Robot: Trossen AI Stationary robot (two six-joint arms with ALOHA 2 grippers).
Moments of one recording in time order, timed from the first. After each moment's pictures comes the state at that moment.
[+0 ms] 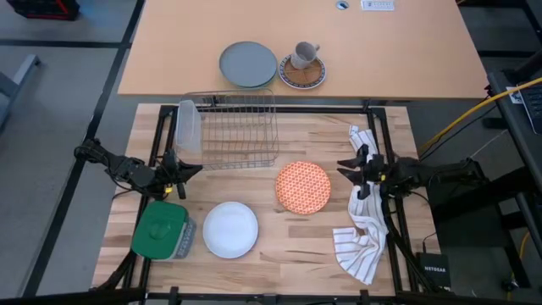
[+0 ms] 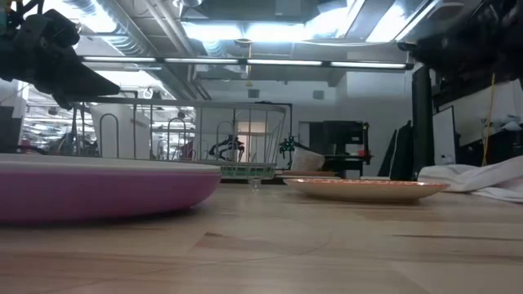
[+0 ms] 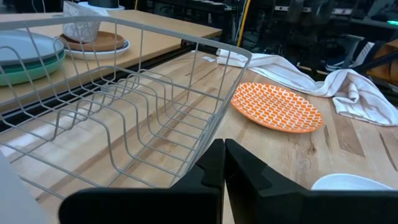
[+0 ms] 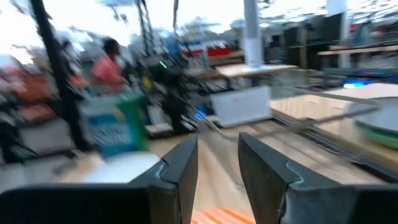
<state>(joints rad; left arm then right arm) -0.47 0.01 0.12 -0.40 -0.86 -0.37 0.14 0.08 0.04 0.22 0.25 0.11</state>
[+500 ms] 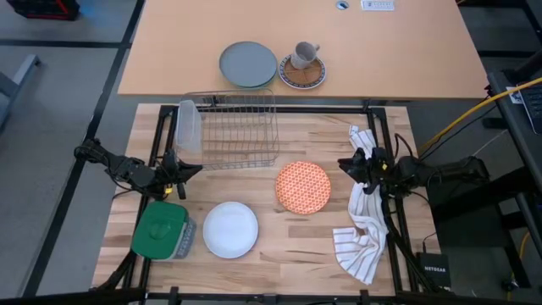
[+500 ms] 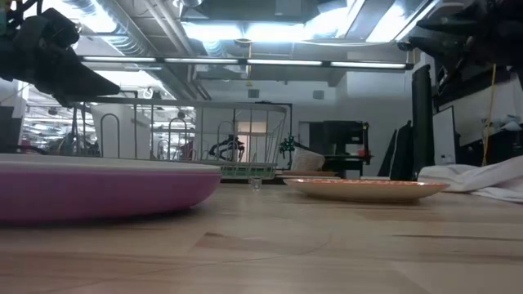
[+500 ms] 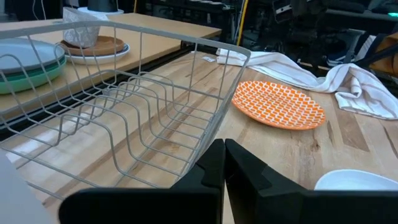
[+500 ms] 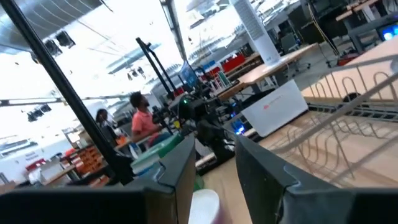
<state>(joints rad) -0.47 0.01 0.12 -0.40 -0.86 -0.32 0.14 0.17 0.04 0.40 0.25 0.50</state>
